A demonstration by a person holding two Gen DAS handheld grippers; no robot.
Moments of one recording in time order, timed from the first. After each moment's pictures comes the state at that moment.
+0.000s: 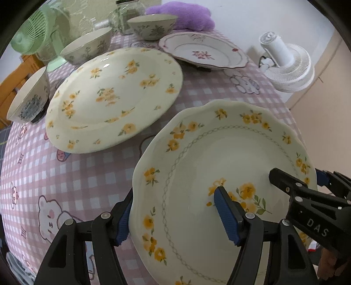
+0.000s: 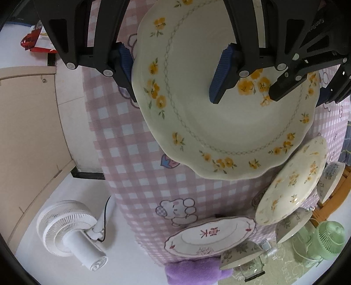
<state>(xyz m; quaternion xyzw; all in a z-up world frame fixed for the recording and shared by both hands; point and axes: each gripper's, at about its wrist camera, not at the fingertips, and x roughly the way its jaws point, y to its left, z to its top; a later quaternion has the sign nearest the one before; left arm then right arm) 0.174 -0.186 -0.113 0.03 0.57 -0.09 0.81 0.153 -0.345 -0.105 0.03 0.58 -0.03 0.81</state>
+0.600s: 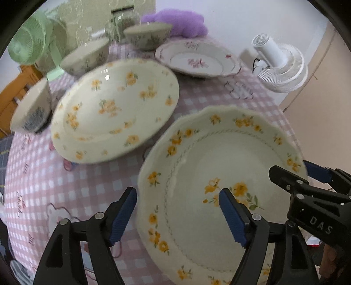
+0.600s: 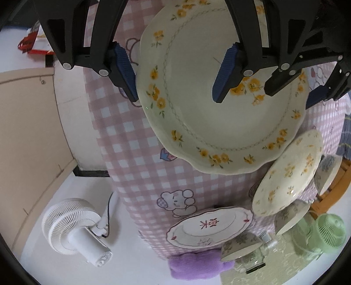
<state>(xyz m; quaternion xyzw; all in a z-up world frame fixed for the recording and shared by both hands) 0.168 -0.182 -0.092 0.05 0.55 -0.12 0.83 0.145 -0.343 -0.089 0.05 0.57 -0.04 0.82</state>
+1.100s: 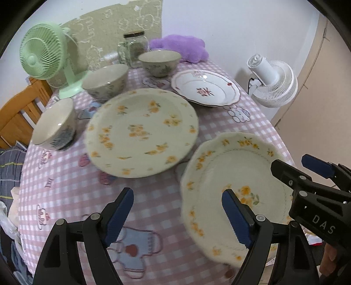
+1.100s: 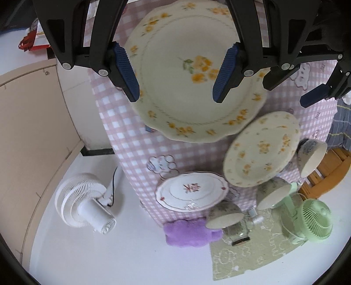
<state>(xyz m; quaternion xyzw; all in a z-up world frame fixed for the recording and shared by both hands) 0.158 -0.128 -0.045 0.05 0.50 -0.13 0.85 0.130 -0.286 -0.029 0.03 0.50 -0.06 0.87</state>
